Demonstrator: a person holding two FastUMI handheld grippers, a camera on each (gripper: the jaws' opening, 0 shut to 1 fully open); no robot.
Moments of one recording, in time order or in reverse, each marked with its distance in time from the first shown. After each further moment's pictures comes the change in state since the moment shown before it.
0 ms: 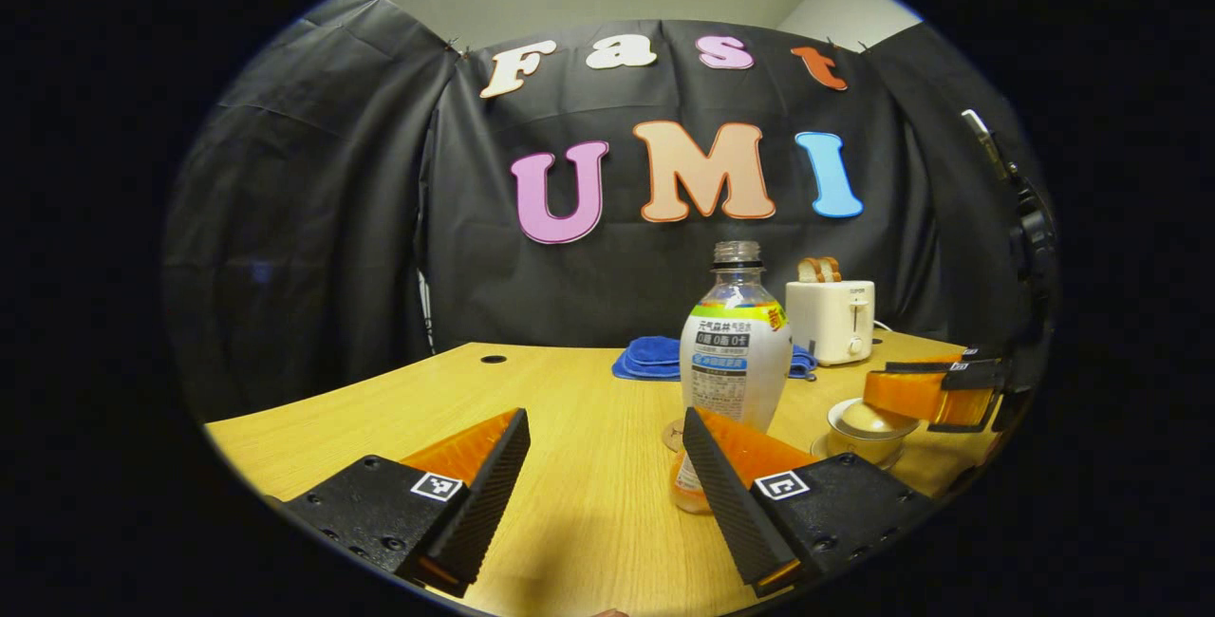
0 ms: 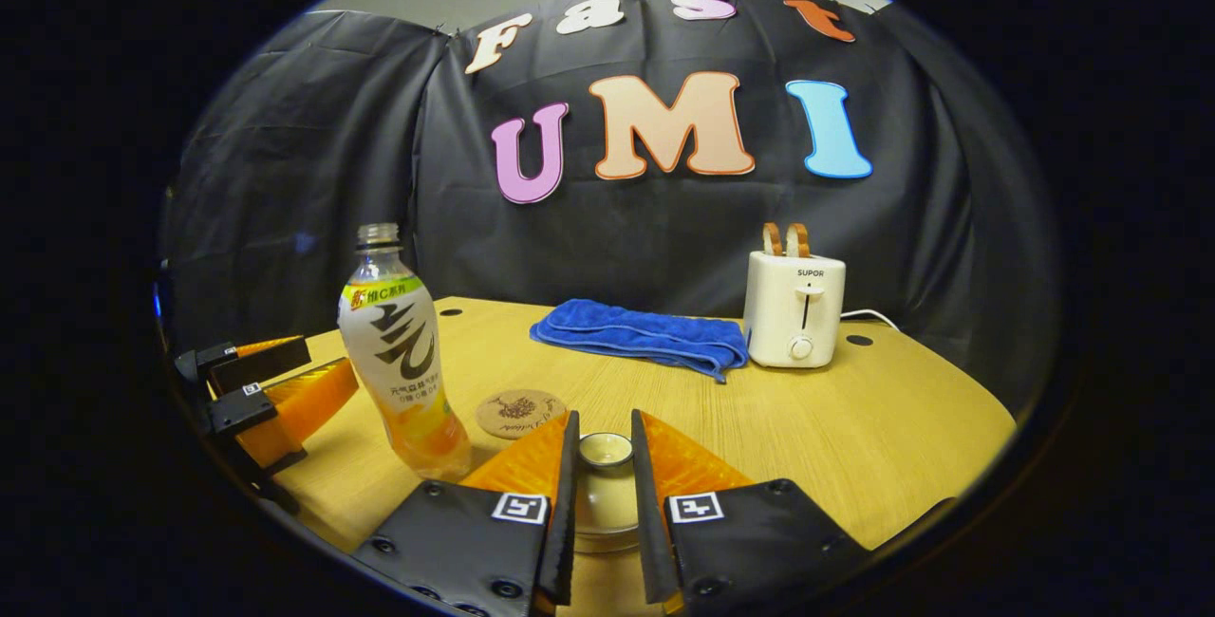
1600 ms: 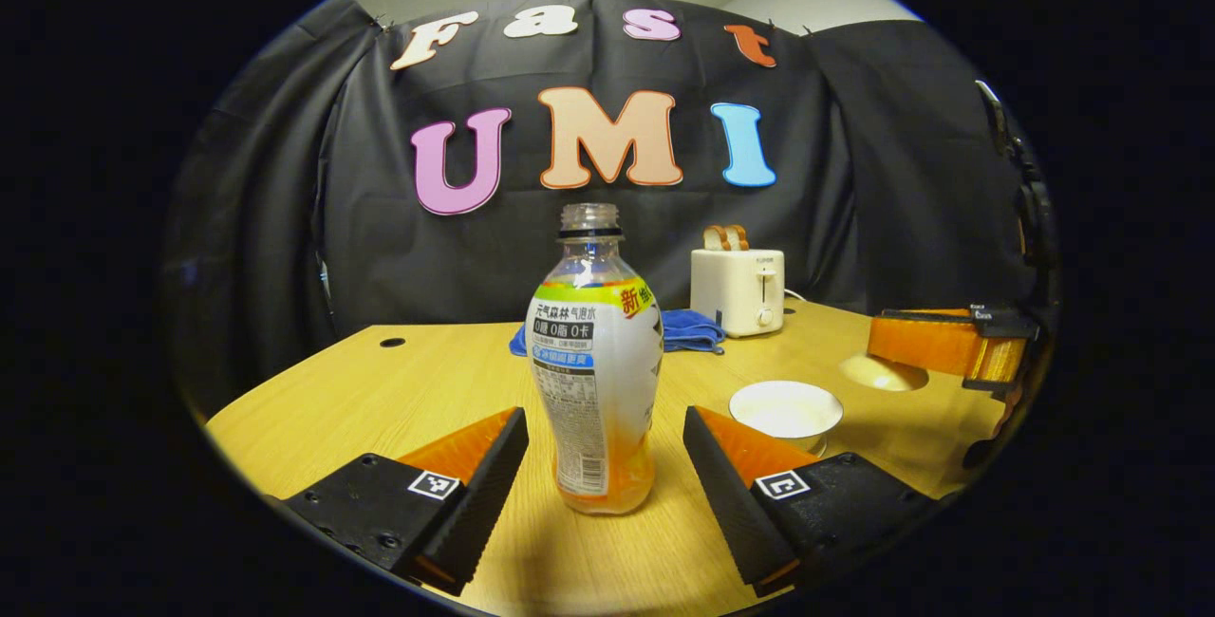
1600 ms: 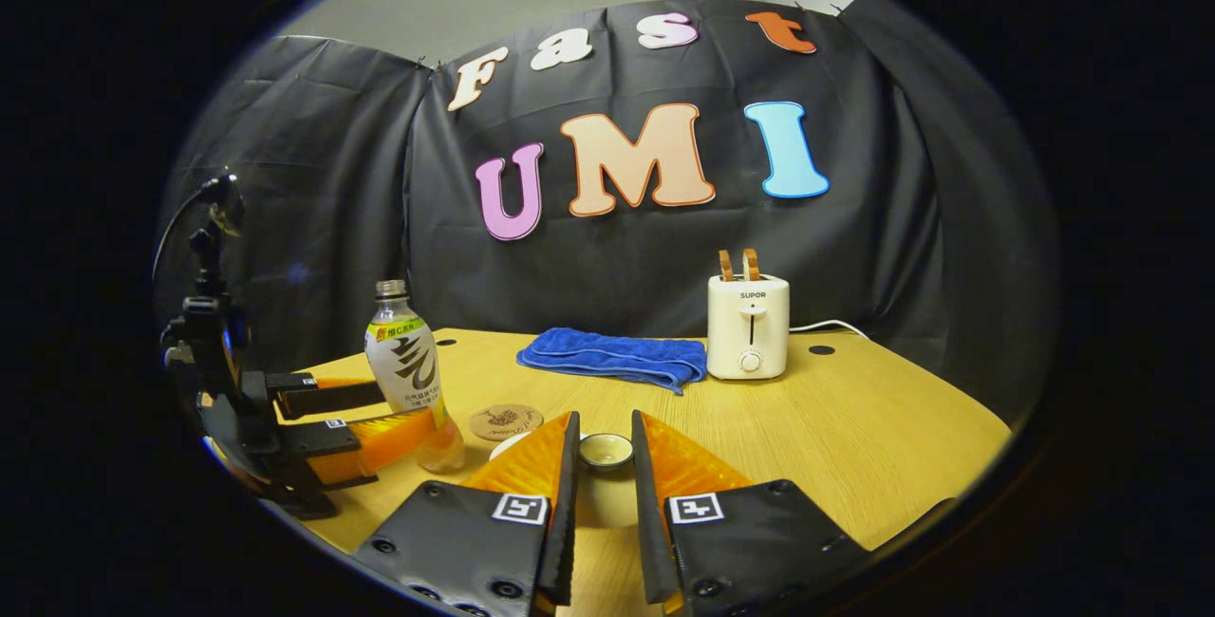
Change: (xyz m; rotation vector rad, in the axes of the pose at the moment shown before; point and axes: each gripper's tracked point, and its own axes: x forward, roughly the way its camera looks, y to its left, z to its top) left arm 0.012 -0.082 -0.016 0.034 0.124 -0.292; right arm -0.061 -0.042 0.019 0.052 -0.069 -0.018
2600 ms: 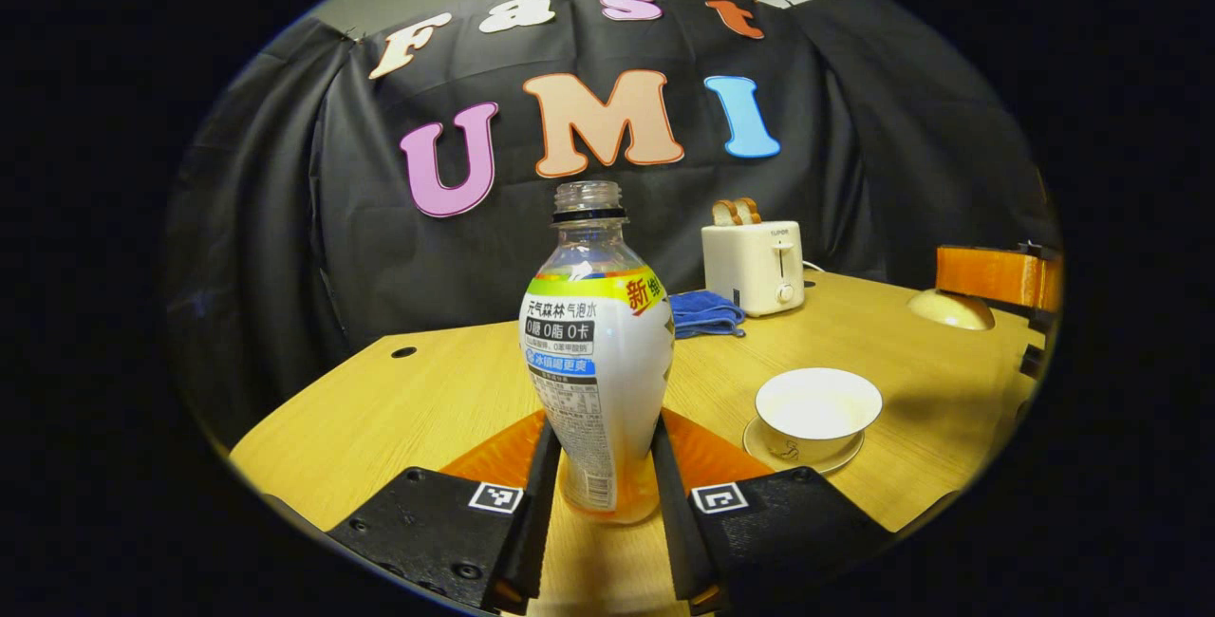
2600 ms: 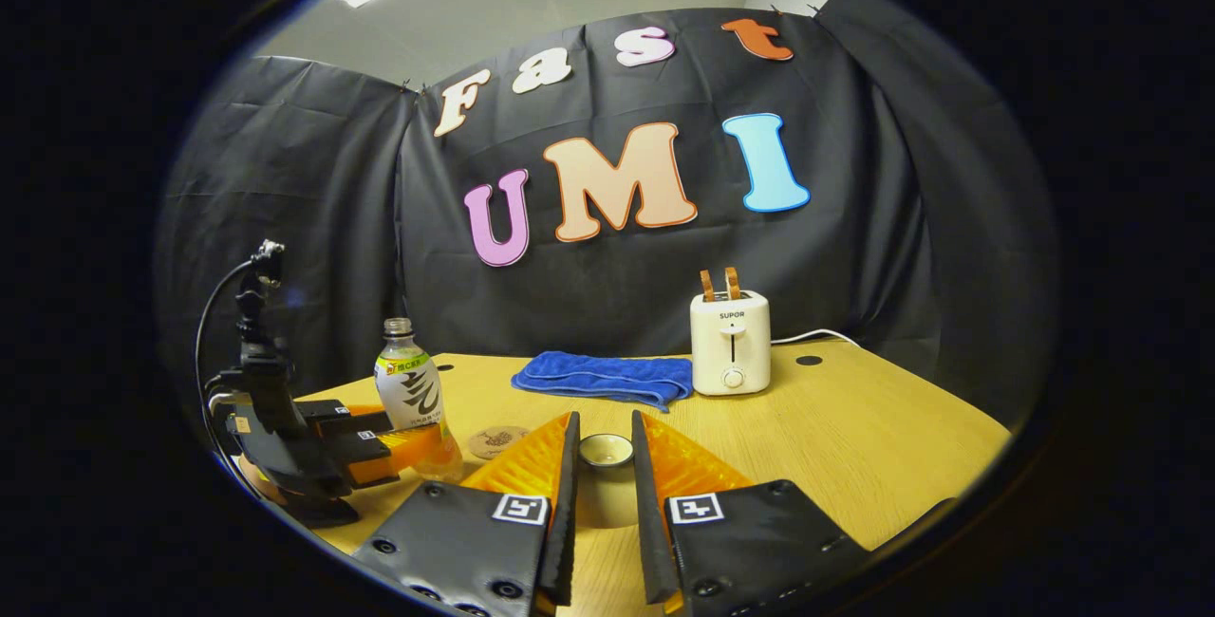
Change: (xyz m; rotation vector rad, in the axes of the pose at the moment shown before) left arm 0.019 0.002 0.001 0.123 0.039 0.040; right arm -0.014 -0.019 0.027 0.043 -0.050 -0.014
